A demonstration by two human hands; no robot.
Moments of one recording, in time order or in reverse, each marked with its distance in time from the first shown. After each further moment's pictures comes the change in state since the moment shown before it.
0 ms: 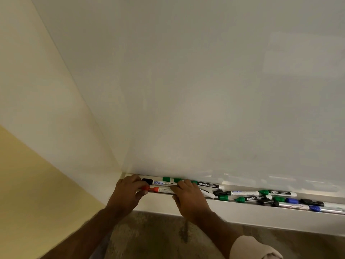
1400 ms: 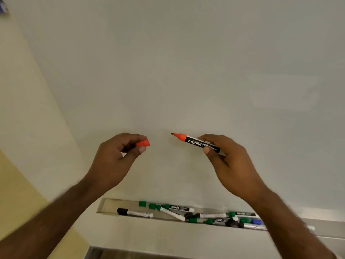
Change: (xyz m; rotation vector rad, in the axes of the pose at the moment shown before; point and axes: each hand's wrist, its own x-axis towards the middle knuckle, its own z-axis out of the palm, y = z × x) left_hand 0.015 0.221 -0.207 -0.487 0.515 0.227; right_hand -0.068 0.035 -0.319 0.429 0.568 -0.038
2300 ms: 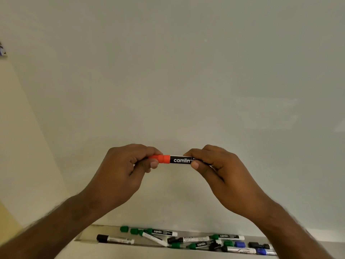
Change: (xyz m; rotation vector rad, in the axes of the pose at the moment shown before) left_hand 0.012 0.112 0.026 0.093 -0.082 0.301; right_hand 0.000 -0.033 -0.073 -0.068 -0.117 -0.170
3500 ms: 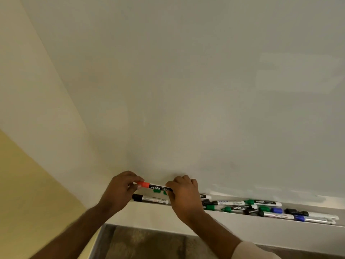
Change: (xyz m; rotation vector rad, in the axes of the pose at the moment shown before) left_hand -0.178 -0.242 0.031 0.119 -0.289 -0.536; right_hand -0.050 0.057 0.312 -0.213 -0.276 0.320
